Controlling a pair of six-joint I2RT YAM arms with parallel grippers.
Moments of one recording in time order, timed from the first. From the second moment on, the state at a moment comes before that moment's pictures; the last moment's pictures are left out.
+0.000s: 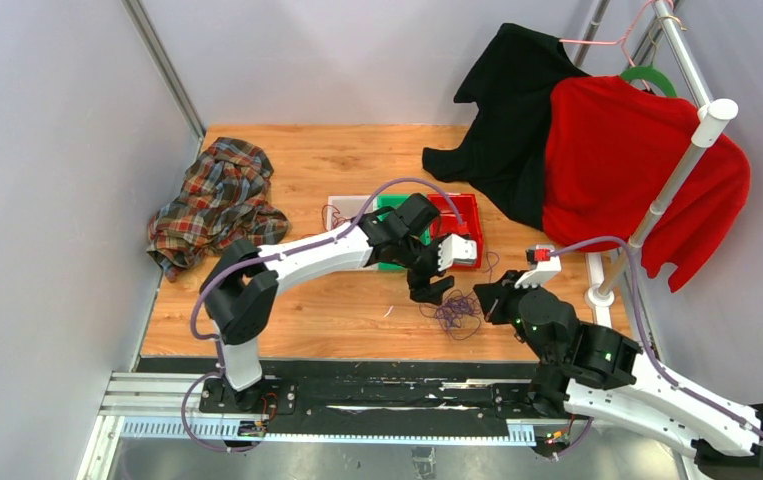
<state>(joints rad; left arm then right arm) -0.92 1.80 1.37 -0.47 0.58 0.49 1.08 0.44 0.59 -0.56 0.62 0.71</state>
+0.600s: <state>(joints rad) -0.93 1.99 1.52 -0.46 0.75 0.49 1.08 0.40 0.58 -0.73 0.69 0.78</state>
